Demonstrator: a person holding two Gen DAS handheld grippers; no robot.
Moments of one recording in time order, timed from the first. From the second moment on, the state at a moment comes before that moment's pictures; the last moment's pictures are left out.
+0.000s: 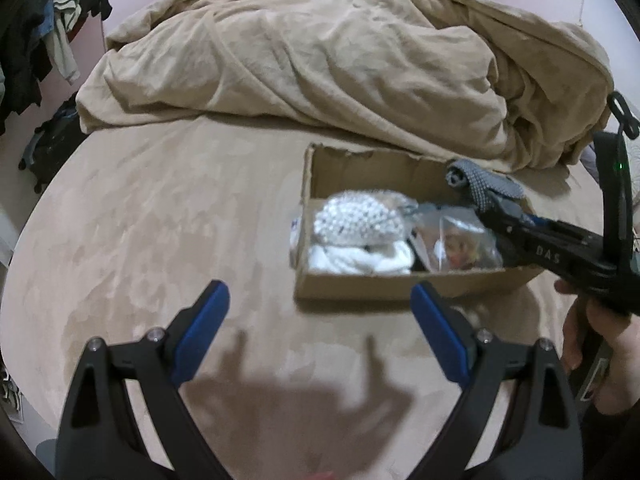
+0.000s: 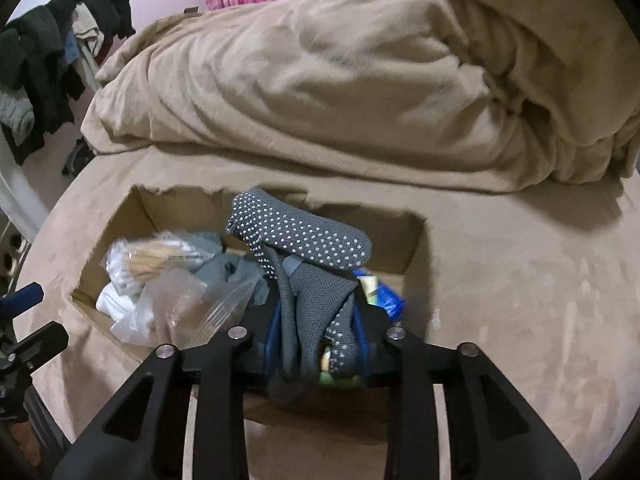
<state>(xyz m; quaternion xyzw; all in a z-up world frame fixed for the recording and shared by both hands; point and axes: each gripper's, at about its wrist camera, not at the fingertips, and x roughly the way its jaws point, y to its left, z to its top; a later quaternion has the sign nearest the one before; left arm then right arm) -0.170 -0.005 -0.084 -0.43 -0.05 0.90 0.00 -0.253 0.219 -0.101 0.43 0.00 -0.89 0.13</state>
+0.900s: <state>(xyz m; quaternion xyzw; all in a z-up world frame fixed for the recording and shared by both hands) -0.028 0.011 -0.023 -0.41 -0.06 0.91 0.04 -0.078 0.236 -0.007 0.38 0.00 -0.92 0.11</state>
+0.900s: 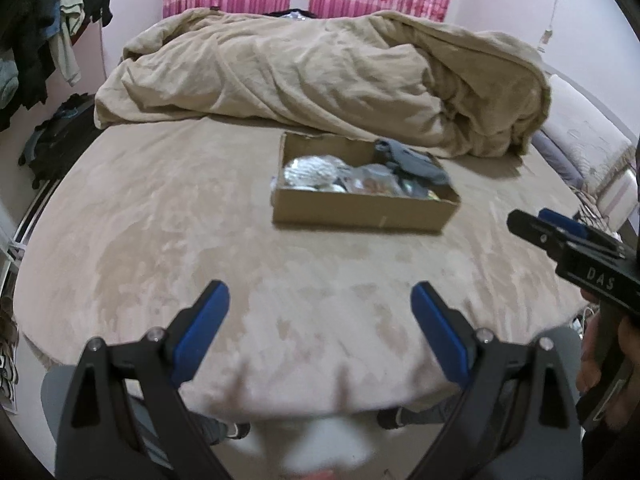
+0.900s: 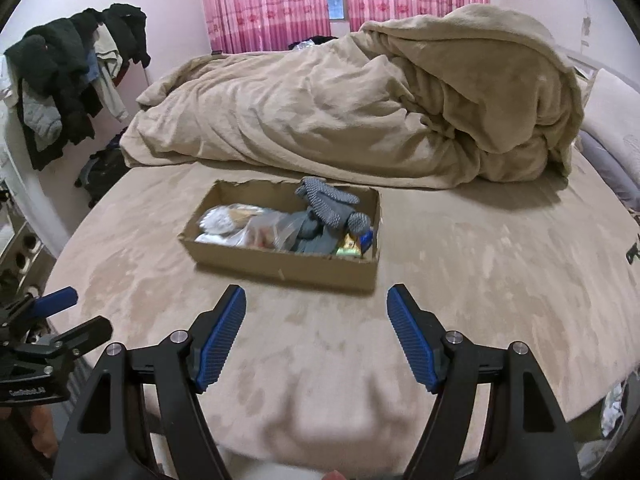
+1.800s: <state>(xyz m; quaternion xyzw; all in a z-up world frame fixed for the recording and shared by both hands) 0.000 0.019 -0.005 -0.40 -0.05 0.91 0.04 -0.024 0.243 -0.012 0.39 -0.02 -0.92 0.09</state>
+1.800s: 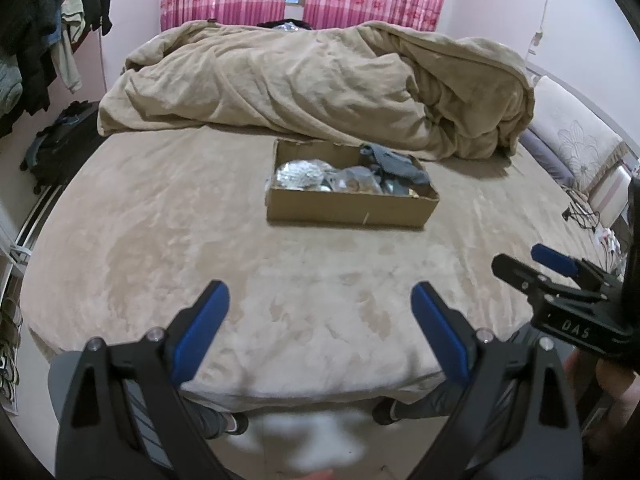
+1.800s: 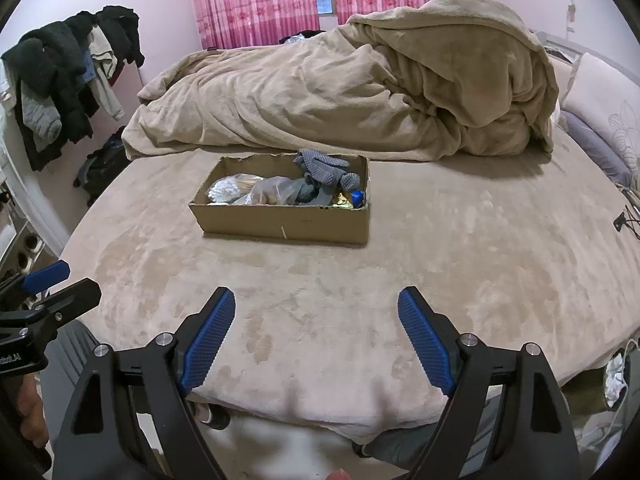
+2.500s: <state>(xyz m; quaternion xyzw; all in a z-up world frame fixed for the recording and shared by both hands) -0.002 0.021 -0.006 -0.40 -0.04 0.92 0.03 -0.026 0.243 -0.015 0.39 -0.02 -0.92 0.09</state>
